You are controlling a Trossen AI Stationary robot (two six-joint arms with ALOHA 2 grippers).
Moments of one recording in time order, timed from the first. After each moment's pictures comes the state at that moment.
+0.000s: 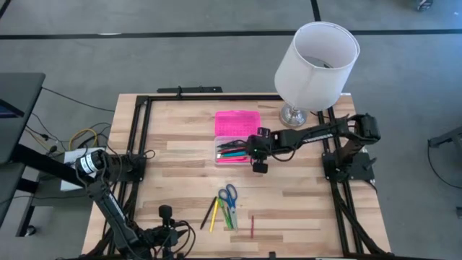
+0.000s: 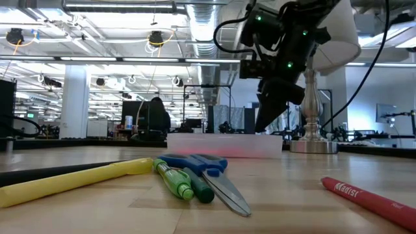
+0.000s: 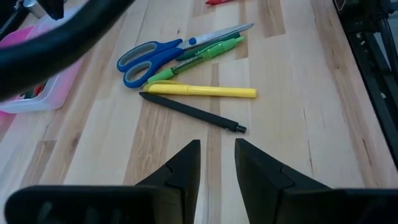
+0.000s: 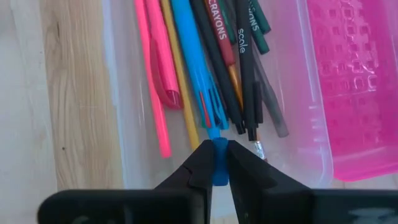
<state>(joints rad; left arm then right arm) -1.12 1.85 1.16 -0.70 -0.90 -0.99 -0.03 1.69 1.01 -0.46 0.20 -0.04</state>
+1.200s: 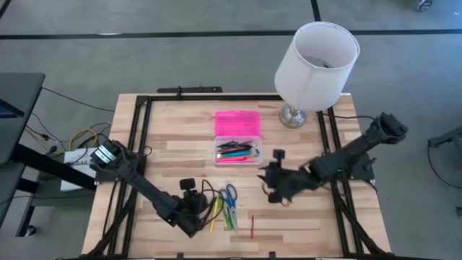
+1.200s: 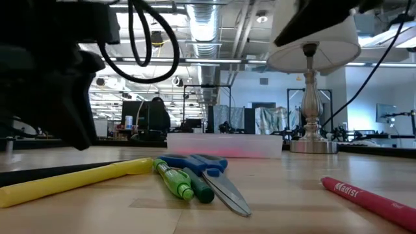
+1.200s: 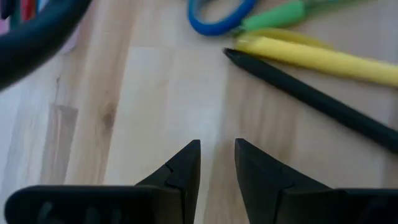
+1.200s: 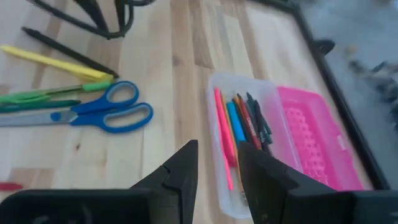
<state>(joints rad) -0.68 1.85 1.10 -0.70 -0.56 -0.76 0.51 1.40 0.97 -0.43 0.66 0.14</state>
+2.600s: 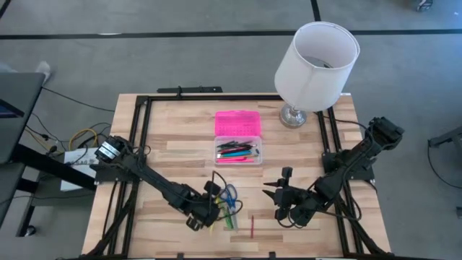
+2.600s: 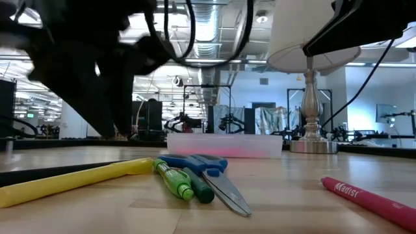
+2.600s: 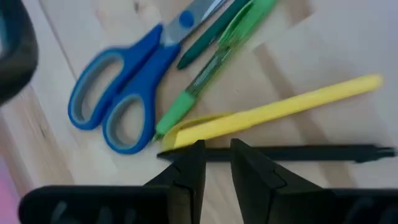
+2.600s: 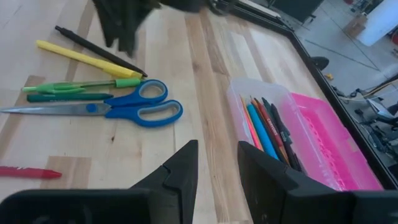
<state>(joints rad) -0.53 1.85 1.19 -0.52 -0.22 0.05 0.74 1.49 0.82 -0.22 0.89 0.26</state>
